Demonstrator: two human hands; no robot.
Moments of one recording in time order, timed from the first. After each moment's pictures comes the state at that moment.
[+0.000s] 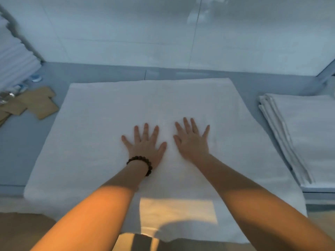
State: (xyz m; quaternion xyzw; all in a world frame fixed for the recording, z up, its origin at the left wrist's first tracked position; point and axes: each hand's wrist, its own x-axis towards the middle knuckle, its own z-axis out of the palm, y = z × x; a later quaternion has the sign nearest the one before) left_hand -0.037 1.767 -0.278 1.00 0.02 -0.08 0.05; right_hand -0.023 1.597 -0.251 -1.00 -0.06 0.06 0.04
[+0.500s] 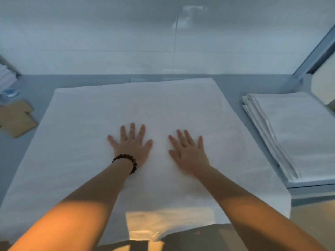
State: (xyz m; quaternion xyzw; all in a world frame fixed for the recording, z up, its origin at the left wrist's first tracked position) left_hand 0.008 1.773 -0.277 1.00 0.00 -0.08 0.03; right_hand -0.041 1.559 -0.262 -0.99 -0.07 0.09 0.05
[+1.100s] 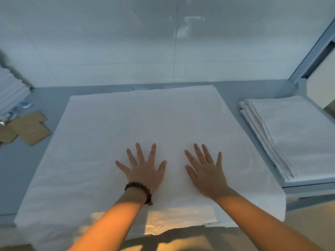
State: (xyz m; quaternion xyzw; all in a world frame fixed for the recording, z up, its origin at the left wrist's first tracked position) left_hand -0.073 1.743 -0.256 0.99 0.03 -0.09 0.05; right_hand -0.108 1.534 -0.247 -1.00 -0.05 0.01 0.04
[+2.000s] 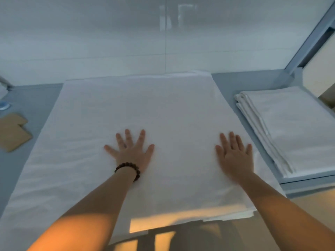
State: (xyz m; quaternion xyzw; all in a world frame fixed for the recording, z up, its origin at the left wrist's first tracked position) left_hand 0.002 1.756 -0.269 1.00 0.03 -0.09 0.02; right_hand -0.066 1.433 -0.264 -0.98 0.19 0.06 0.02
